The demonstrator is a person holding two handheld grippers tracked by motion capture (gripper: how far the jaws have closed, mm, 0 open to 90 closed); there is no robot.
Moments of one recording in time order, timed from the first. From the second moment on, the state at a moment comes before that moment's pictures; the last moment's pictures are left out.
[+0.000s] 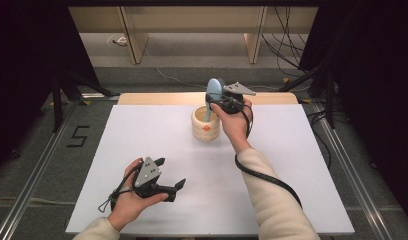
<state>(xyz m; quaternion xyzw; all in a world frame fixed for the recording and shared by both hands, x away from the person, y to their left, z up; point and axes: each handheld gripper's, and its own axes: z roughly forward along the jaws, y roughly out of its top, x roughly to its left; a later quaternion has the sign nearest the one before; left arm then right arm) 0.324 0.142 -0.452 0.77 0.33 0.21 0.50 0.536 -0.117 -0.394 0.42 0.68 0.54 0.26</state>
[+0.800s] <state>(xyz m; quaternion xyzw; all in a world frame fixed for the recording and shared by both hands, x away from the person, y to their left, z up) 0.324 0.142 -0.453 0.77 0.33 0.21 0.50 0.538 -0.121 -0.406 0.44 0.67 0.54 0.25</state>
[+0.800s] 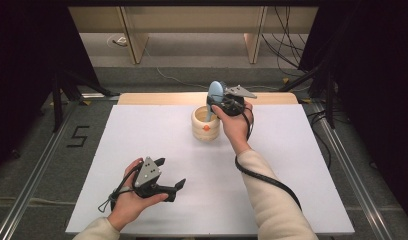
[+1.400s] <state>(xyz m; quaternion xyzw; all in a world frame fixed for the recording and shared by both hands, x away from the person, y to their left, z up) 0.324 0.142 -0.453 0.77 0.33 0.21 0.50 0.536 -0.138 -0.409 0.47 0.65 0.55 0.24</state>
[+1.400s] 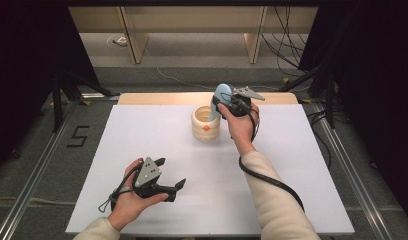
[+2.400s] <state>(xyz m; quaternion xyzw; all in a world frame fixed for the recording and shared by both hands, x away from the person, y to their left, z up) 0.325 0.142 -0.453 0.77 0.33 0.21 0.50 0.532 -0.149 -0.409 0.47 0.64 0.55 0.23</state>
